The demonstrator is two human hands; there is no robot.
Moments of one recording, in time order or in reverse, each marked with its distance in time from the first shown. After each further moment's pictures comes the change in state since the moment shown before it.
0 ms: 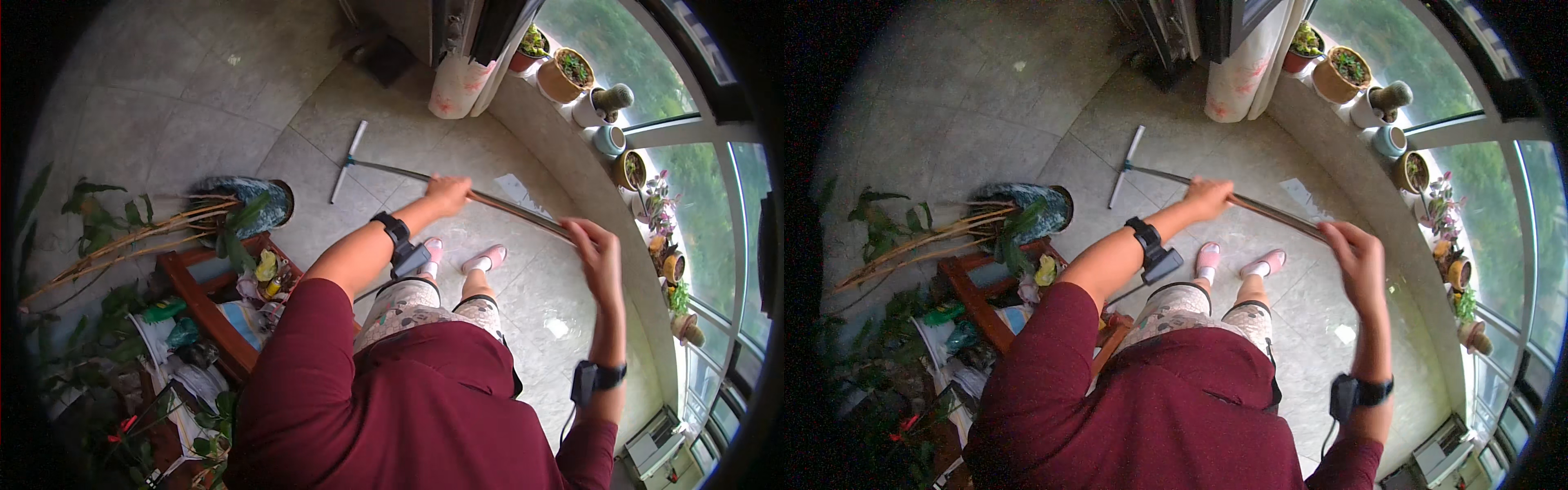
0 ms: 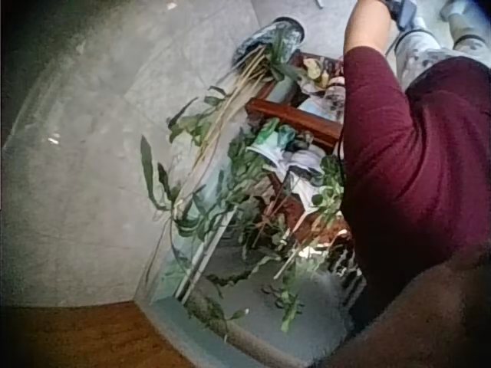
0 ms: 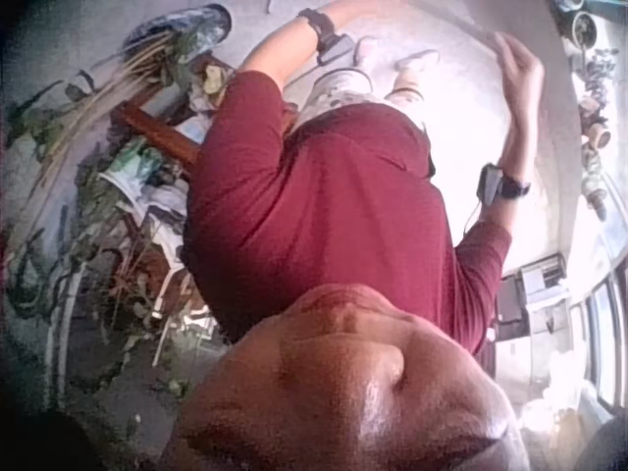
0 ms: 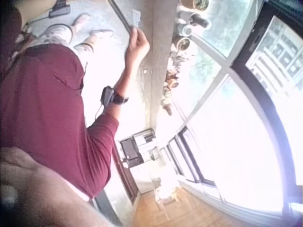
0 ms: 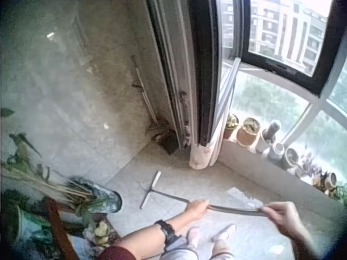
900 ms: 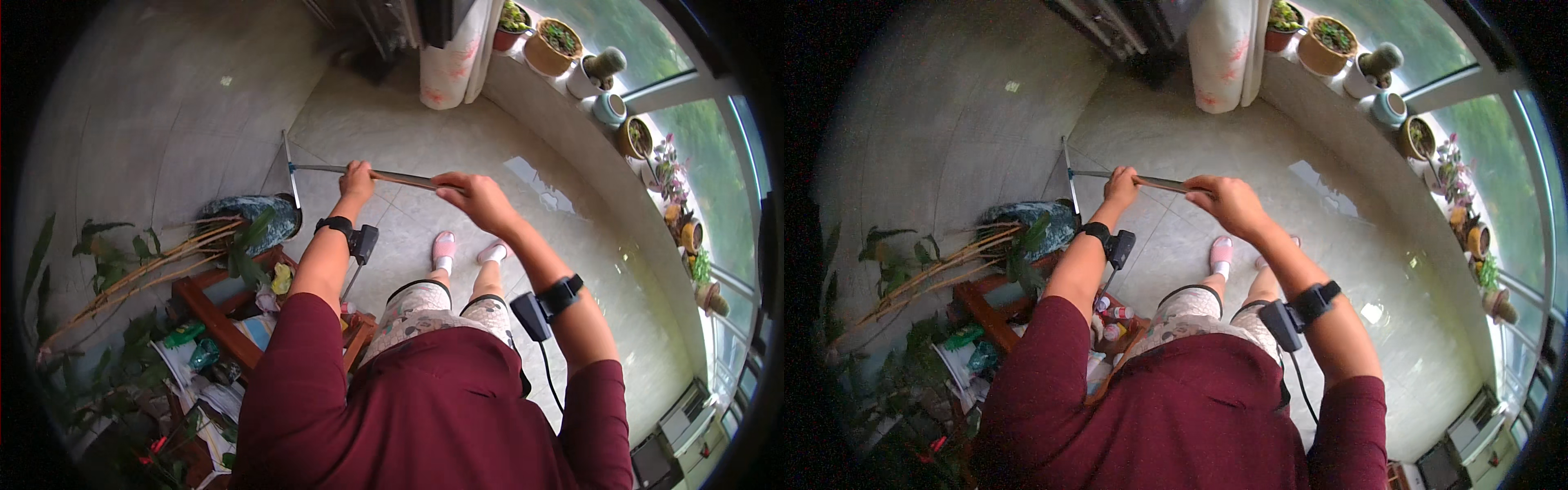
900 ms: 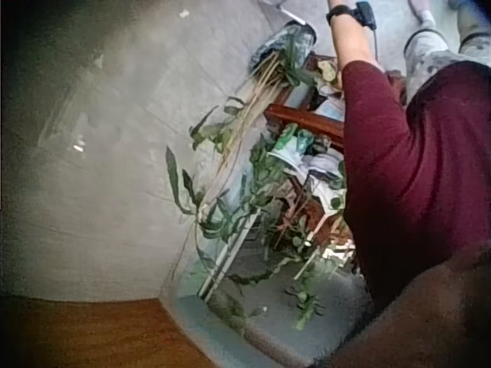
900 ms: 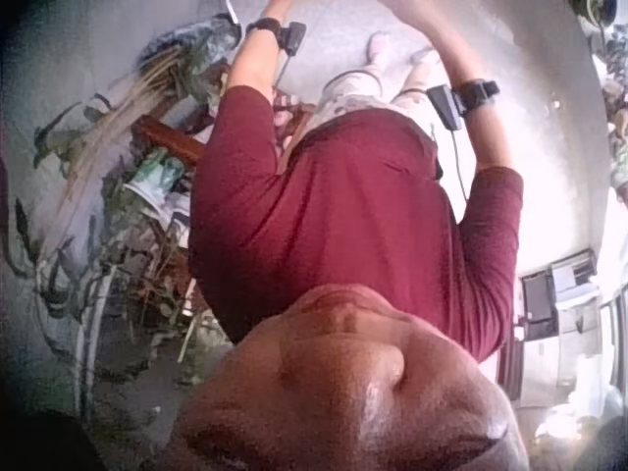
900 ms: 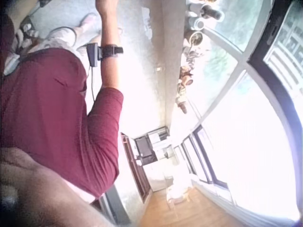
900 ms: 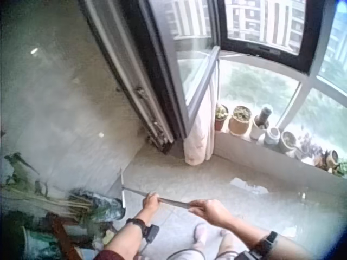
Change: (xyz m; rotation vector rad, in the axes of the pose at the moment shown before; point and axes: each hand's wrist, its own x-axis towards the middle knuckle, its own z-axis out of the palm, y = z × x) left_hand -0.039 -0.162 -0.021 0.128 0.198 -0.509; right_hand 0.085 0.015 0.152 -0.108 -0.271 -0.379
